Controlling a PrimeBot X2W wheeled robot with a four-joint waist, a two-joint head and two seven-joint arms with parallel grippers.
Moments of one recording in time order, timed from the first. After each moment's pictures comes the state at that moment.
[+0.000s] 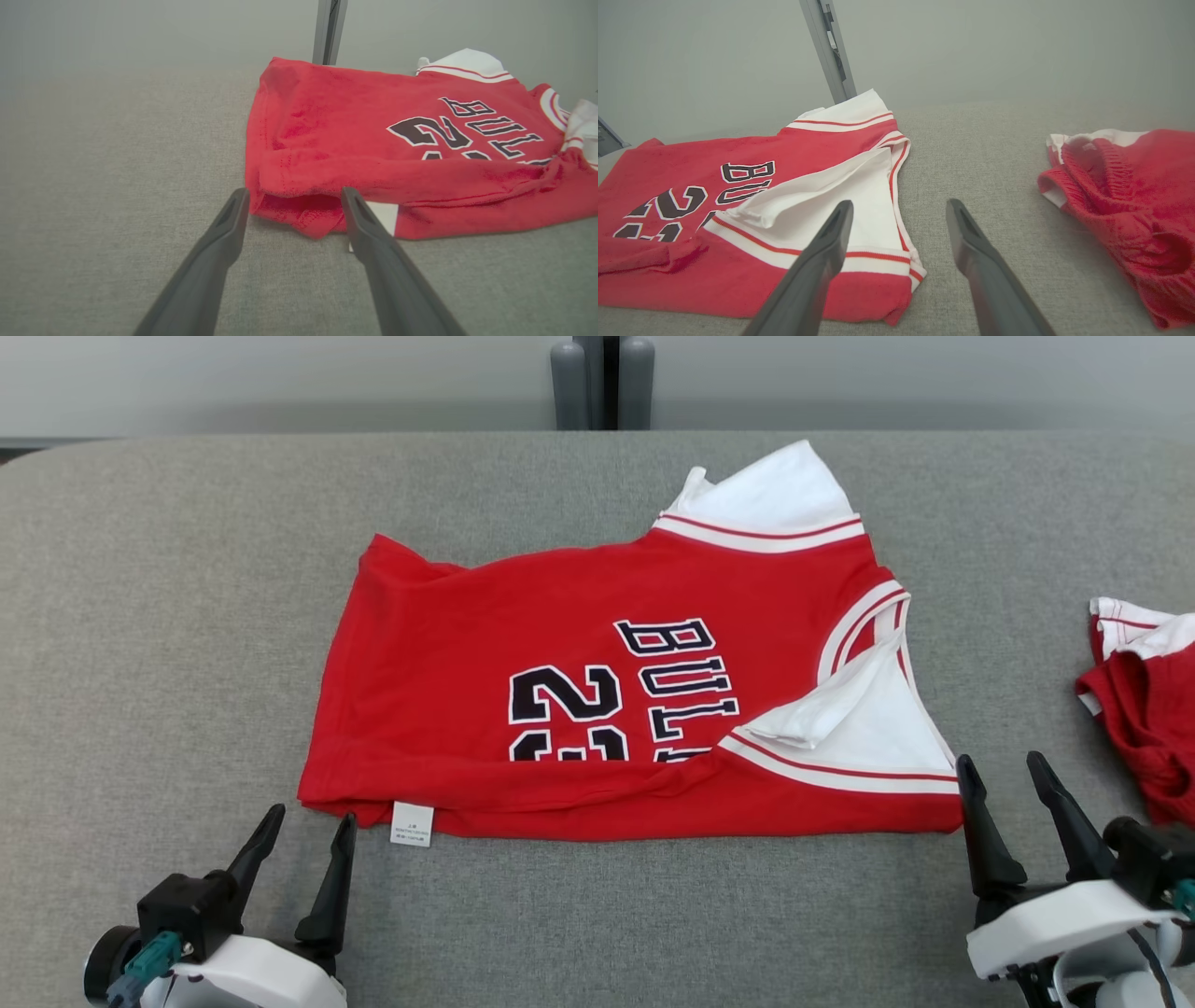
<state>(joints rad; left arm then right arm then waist) -0.02 0.26 -0.18 0.22 -0.37 -0.04 -0.18 -0.06 -0.11 0.01 0.19 0.28 0.13 -0.16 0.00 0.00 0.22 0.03</state>
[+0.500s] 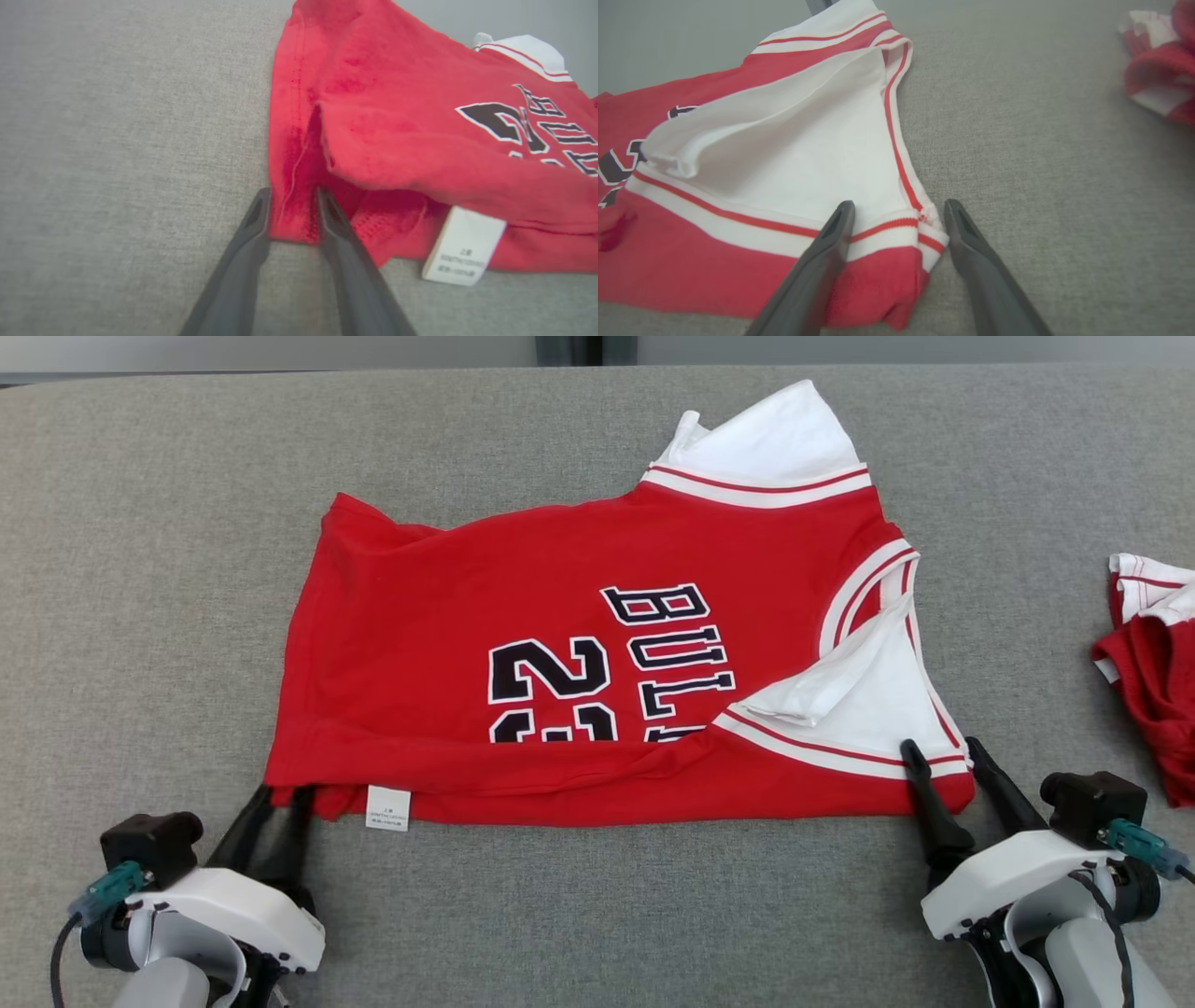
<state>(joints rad) -0.20 0.26 -0.19 0.48 -0.53 -0.12 -0.15 -0.24 -0.13 0.15 0.46 0.40 0.13 -0.14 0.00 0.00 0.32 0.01</state>
